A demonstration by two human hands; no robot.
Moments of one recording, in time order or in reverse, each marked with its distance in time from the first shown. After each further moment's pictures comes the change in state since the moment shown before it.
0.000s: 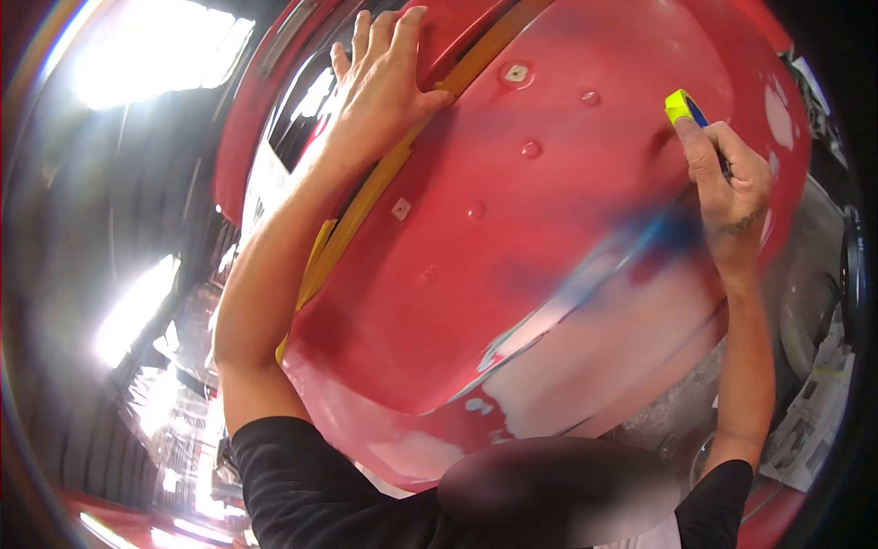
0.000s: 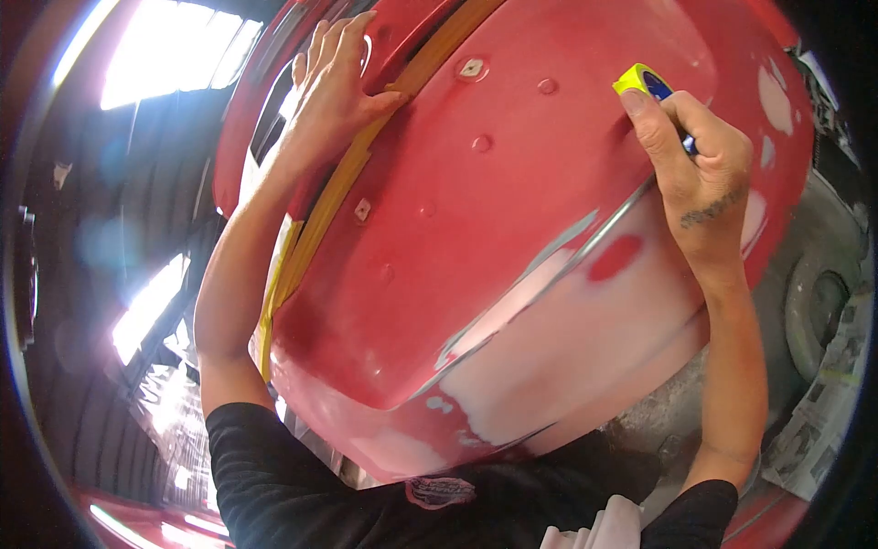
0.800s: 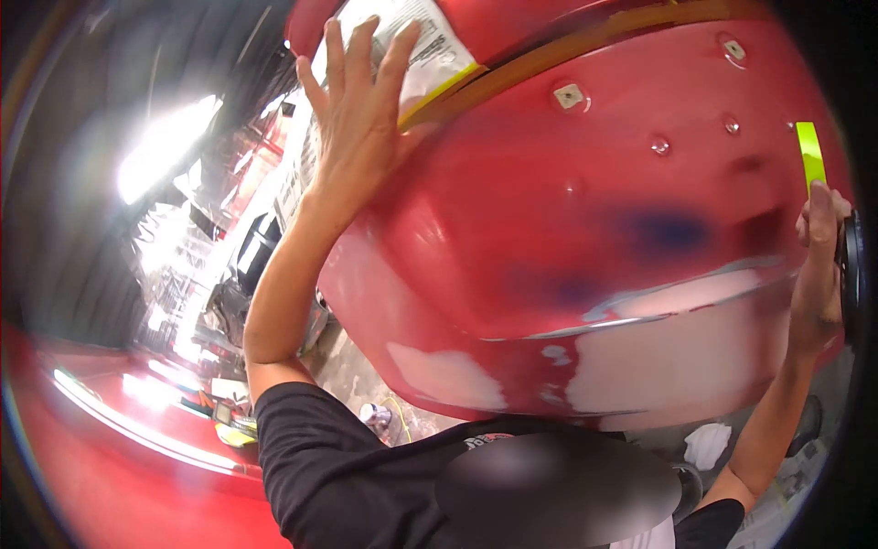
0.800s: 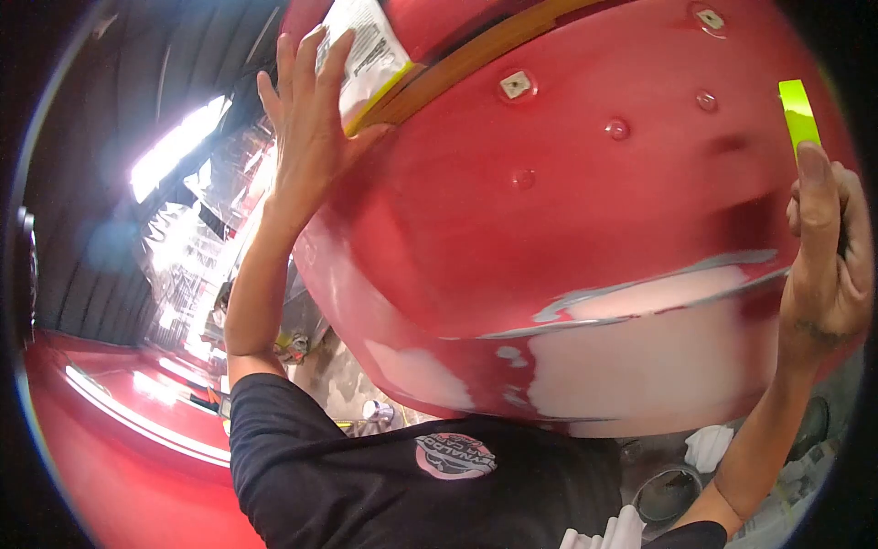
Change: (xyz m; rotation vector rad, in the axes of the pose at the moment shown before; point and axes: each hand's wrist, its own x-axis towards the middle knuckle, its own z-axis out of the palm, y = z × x) left_hand -0.243 -0.043 -0.083 0.287 -0.178 -0.358; right_hand -0.008 -0.013 0.034 -0.086 -0.250 -0.248
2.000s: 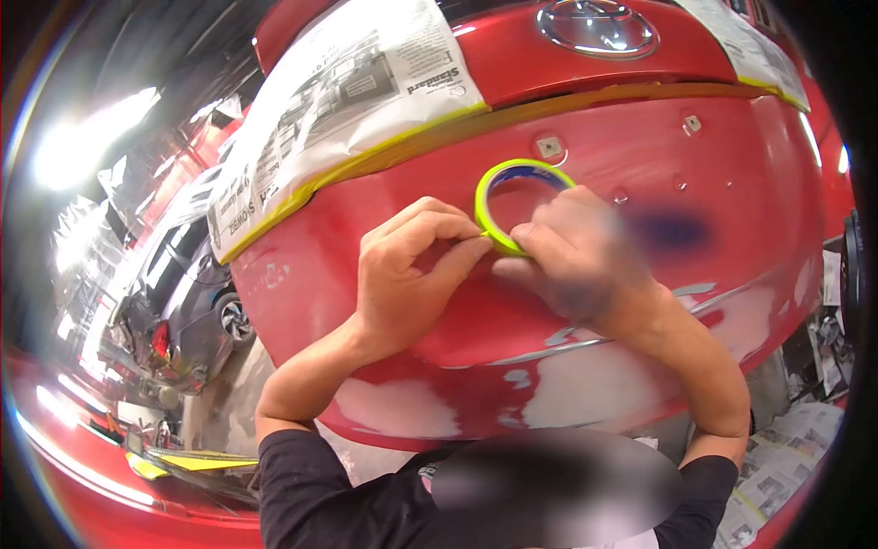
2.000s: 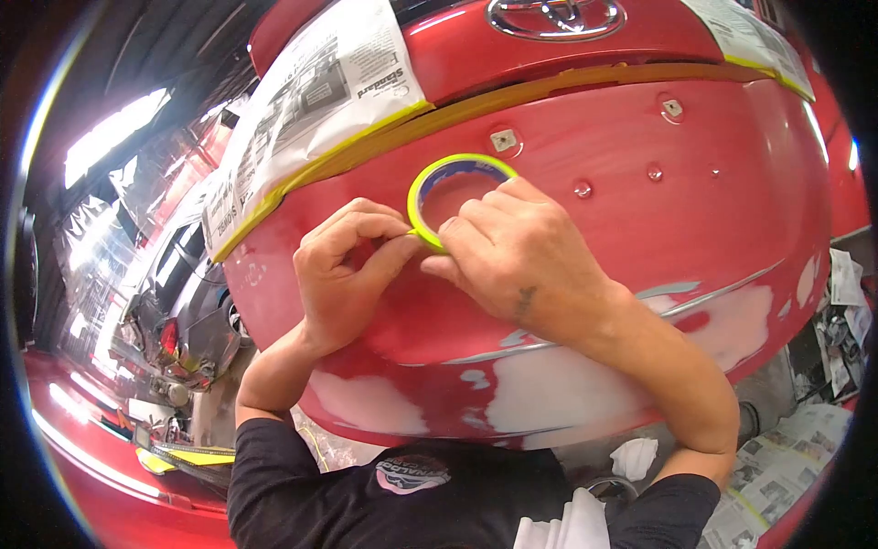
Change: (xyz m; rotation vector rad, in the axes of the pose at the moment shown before) left_hand -0.070 0.096 -0.033 -1.197 0.203 -0.370; right_hand 0.019 -0.144 0.140 0.149 -0.518 -0.707
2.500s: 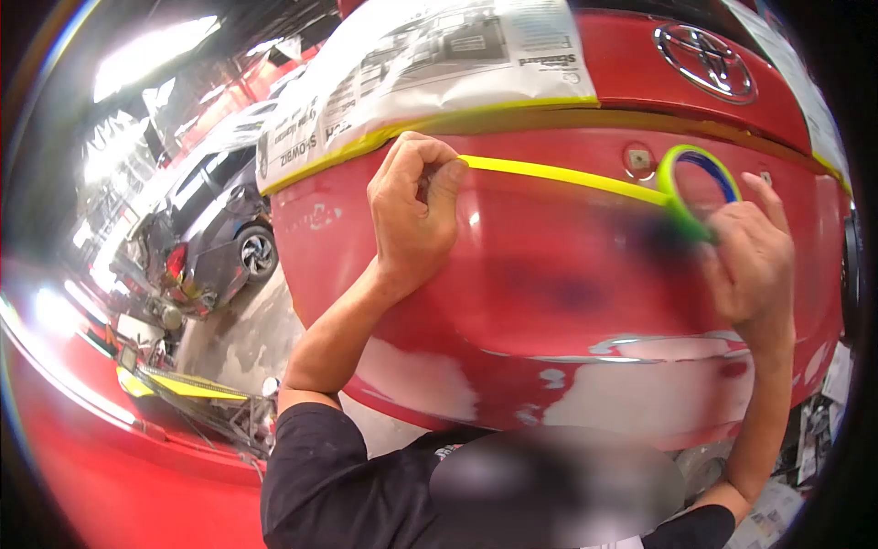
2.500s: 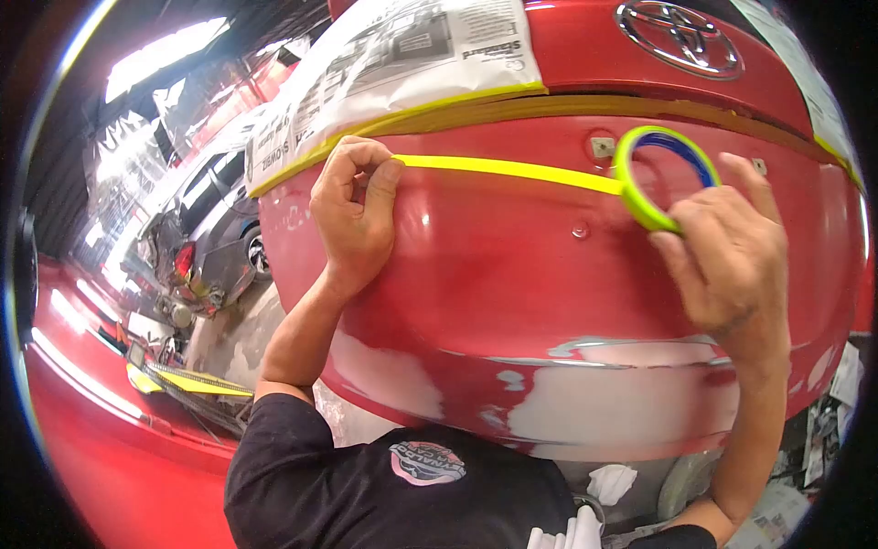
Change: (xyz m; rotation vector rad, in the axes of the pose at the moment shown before) left_hand -0.013 -0.065 -0.033 0.102 0.413 -0.009; right_hand -0.005 0.046 -0.080 -0.212 -0.174 -0.016
